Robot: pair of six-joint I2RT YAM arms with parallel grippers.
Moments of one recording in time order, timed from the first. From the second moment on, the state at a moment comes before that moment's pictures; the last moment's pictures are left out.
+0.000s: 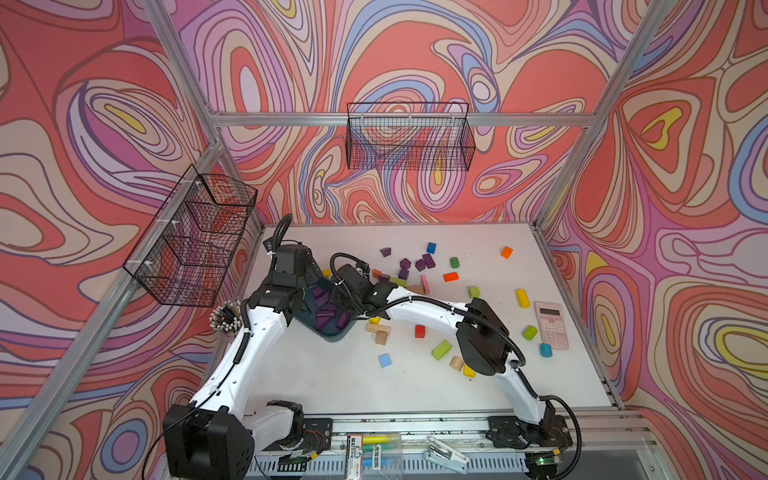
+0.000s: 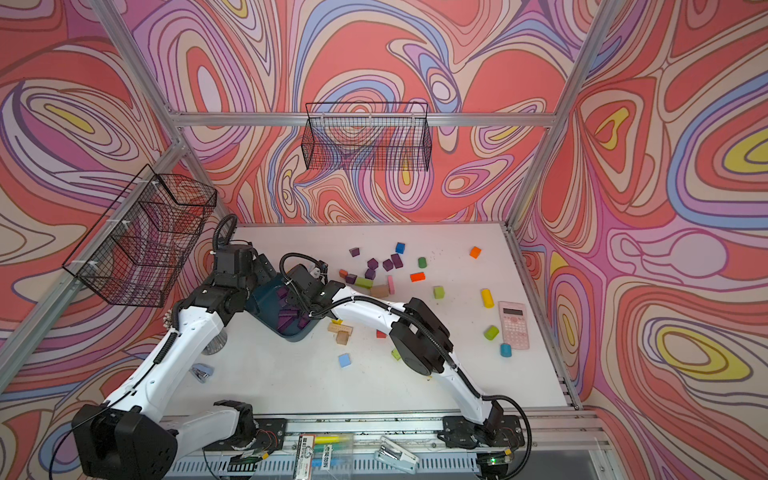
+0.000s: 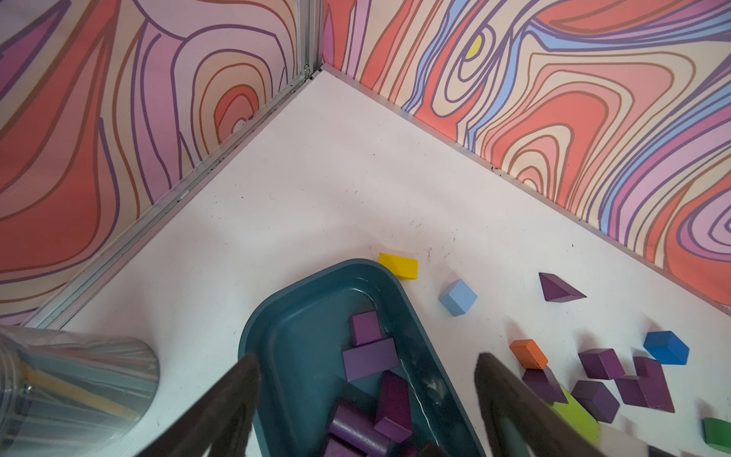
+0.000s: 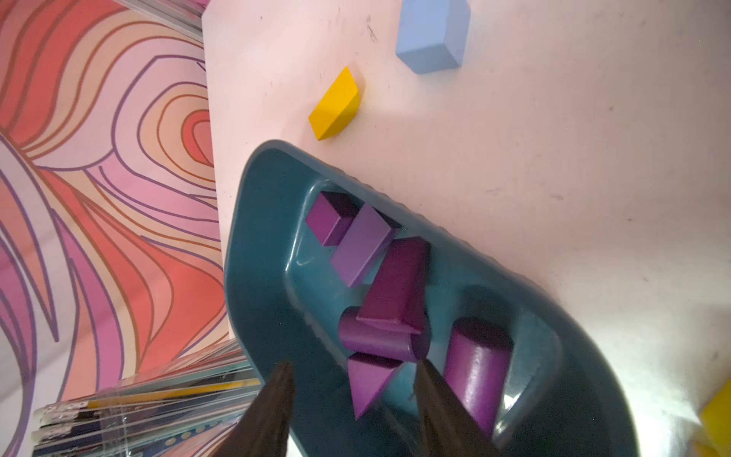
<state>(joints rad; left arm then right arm) -0.15 1.19 1.03 -0.51 -0.38 -0.60 0.99 2.27 1.94 -0.39 0.12 1.22</state>
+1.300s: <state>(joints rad) -0.15 1.40 1.11 -0.62 -0.23 -0.61 0.95 1.79 1.44 -0.46 0.43 1.05</state>
